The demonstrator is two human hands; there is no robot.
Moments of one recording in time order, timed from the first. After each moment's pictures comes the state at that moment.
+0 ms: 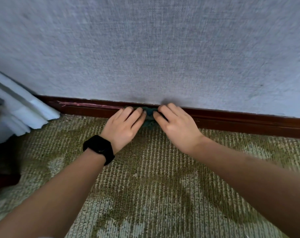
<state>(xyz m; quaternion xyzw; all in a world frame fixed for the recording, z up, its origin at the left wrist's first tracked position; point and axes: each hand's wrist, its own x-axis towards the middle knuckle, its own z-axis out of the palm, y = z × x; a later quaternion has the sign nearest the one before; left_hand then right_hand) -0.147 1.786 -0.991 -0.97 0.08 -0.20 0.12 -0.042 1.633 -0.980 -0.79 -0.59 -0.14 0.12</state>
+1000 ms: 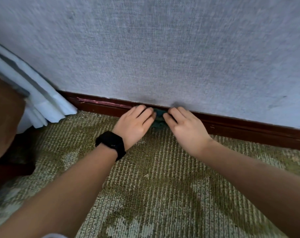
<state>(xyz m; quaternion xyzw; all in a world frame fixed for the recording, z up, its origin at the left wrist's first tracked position) -0.151 1.799 -0.990 -0.97 0.06 -0.20 0.09 -0.048 1.645 -0.977 -0.78 -0.60 -0.11 0.08</state>
